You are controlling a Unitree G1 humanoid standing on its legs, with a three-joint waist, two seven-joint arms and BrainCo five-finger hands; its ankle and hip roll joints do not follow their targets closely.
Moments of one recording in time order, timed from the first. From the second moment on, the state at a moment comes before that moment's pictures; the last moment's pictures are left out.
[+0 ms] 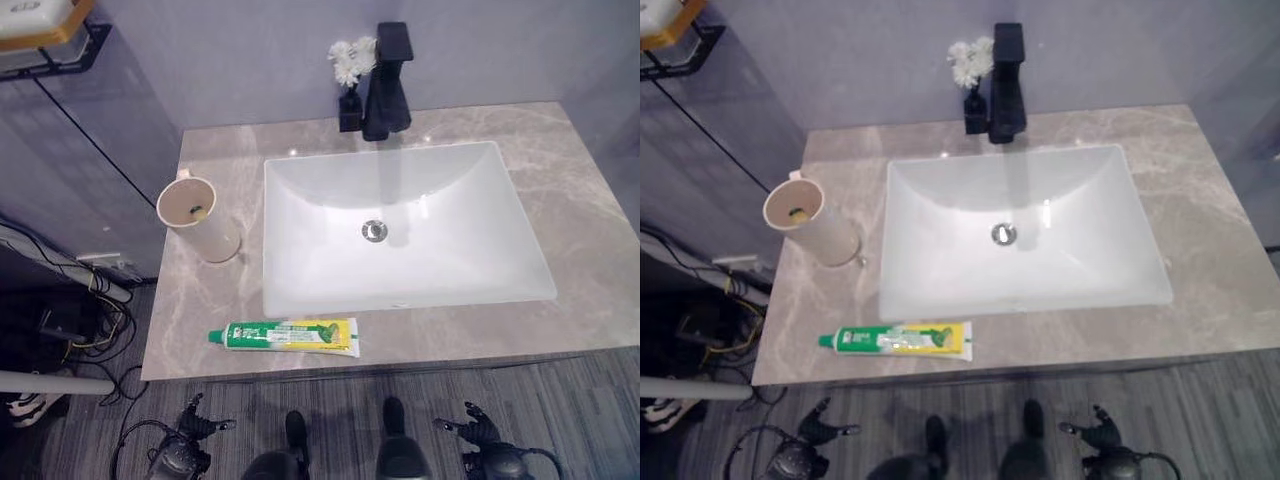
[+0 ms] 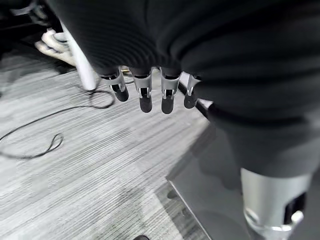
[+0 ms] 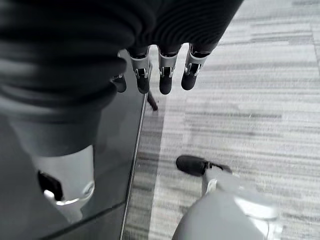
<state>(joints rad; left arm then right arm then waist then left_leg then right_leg) 0.08 0.37 -0.19 0.80 0.11 0.05 0.22 0.10 -0.32 0.11 0.74 0.04 0.06 -0.13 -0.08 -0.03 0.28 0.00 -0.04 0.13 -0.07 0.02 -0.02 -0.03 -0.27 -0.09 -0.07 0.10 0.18</state>
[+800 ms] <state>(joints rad) 0.52 0.65 -0.05 0.16 0.05 -0.03 0.14 0.28 -0.50 0.18 0.73 -0.09 0.06 -0.05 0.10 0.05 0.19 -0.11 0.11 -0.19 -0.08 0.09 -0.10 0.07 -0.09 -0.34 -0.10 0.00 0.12</state>
